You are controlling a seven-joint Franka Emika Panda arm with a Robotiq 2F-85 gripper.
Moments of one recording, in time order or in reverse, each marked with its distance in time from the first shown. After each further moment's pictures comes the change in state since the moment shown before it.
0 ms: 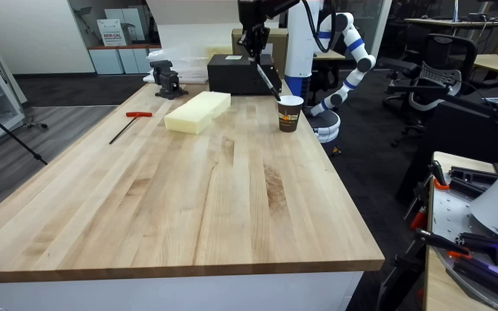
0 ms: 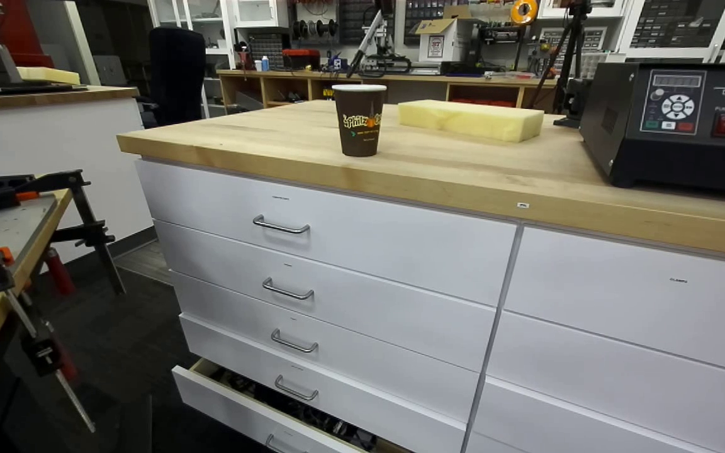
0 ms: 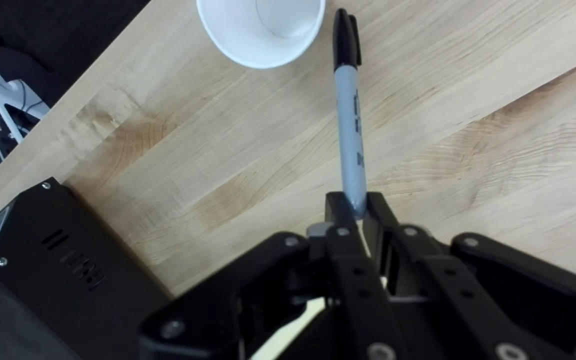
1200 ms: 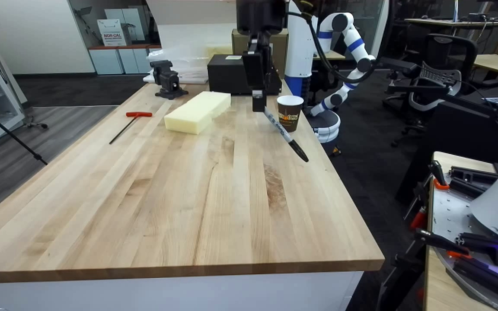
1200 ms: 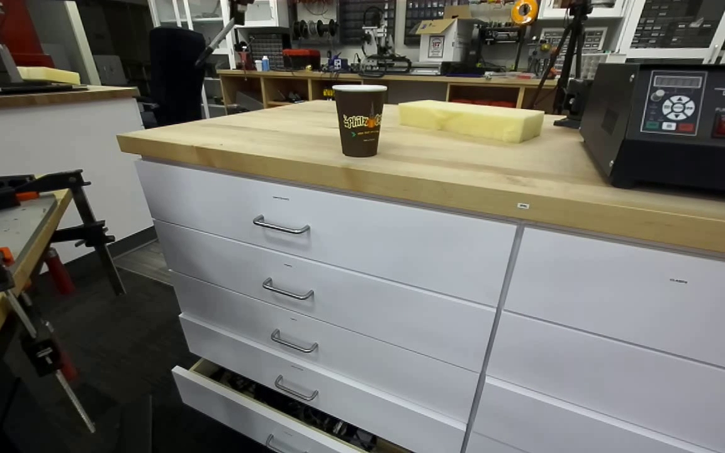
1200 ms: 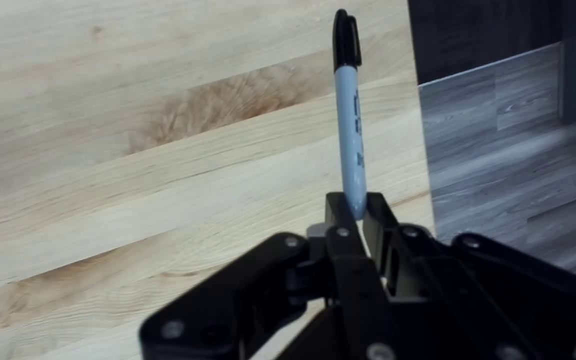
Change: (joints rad) arm 0.088 -0.294 0.281 -0.399 0.468 -0.009 -0.232
